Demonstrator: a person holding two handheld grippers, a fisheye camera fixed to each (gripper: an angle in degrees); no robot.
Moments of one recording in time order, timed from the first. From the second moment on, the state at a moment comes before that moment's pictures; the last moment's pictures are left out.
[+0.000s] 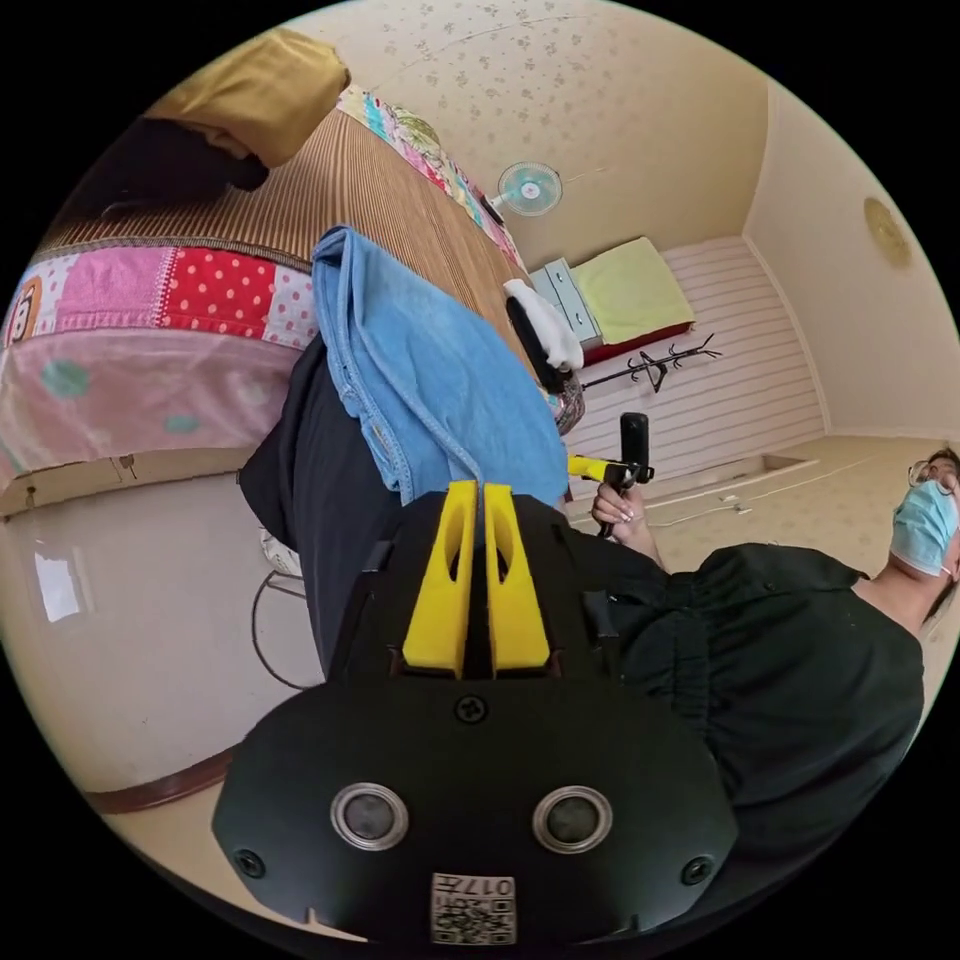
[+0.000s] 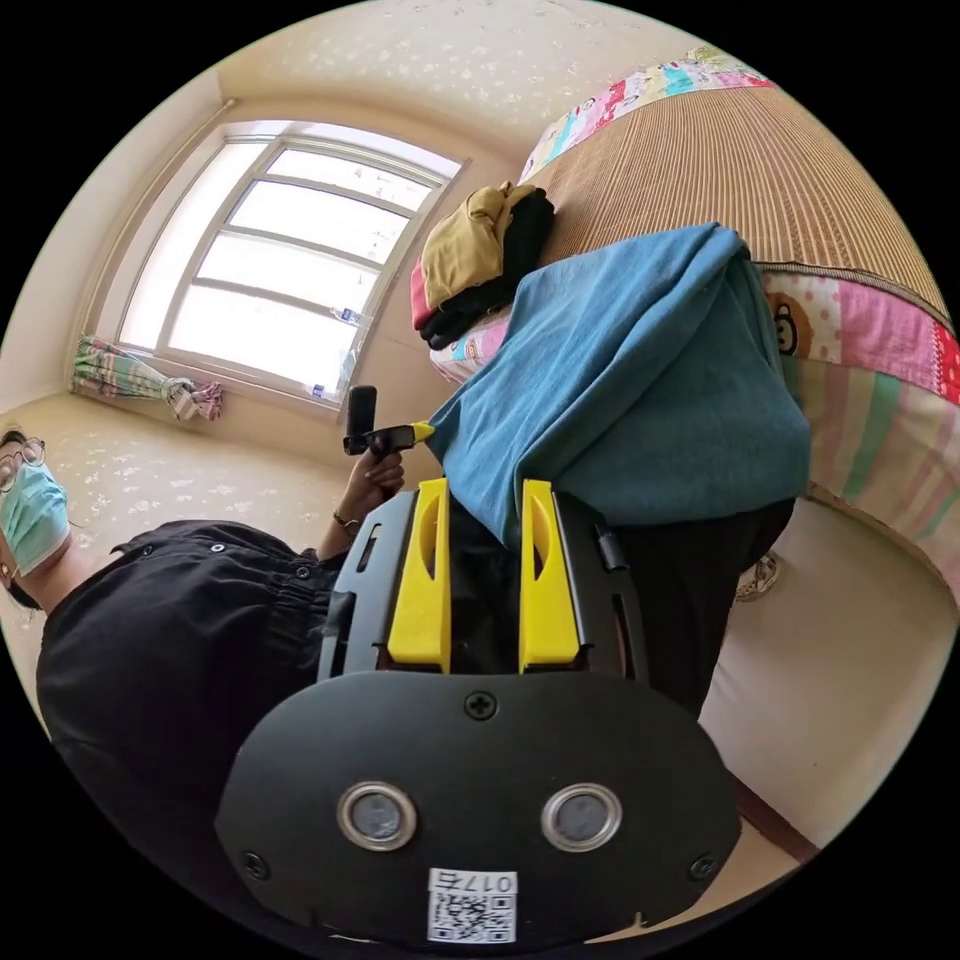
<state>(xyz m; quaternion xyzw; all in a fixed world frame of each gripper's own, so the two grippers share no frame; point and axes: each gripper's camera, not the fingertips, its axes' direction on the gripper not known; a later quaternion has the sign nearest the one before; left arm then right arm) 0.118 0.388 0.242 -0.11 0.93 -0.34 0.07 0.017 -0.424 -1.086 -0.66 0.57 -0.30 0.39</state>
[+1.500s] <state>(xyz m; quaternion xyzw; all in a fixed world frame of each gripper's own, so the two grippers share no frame) 0.189 0.396 0.321 -0.22 0.89 -0.40 0.04 0.224 -0.254 -1.116 -0.63 0.66 -0.41 -0.07</state>
